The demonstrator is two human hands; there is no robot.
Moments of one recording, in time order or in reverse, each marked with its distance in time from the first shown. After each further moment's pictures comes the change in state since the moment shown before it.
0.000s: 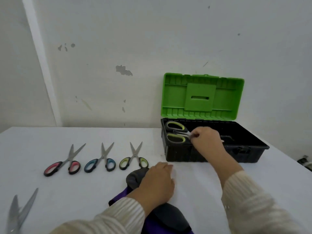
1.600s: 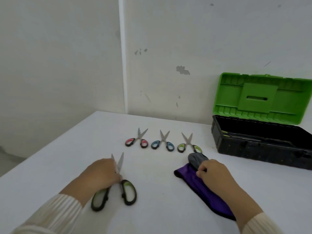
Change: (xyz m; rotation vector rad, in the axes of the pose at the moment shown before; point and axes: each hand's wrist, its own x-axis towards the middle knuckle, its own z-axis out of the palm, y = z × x) left_hand -0.211 -0.168 -0.123 0.159 -0.010 -0.696; right_hand -0.138 -0.103 0.060 0.023 -0.416 -0.110
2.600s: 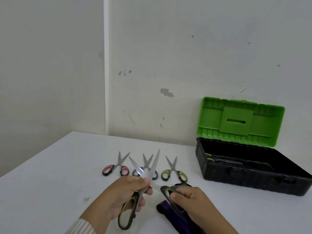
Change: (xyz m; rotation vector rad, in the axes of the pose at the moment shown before) left_hand 0.032 0.089 0.000 -1.326 -0.396 0.120; right_hand 0.002 -0.023 -0.013 0.653 -0.121 -0.100
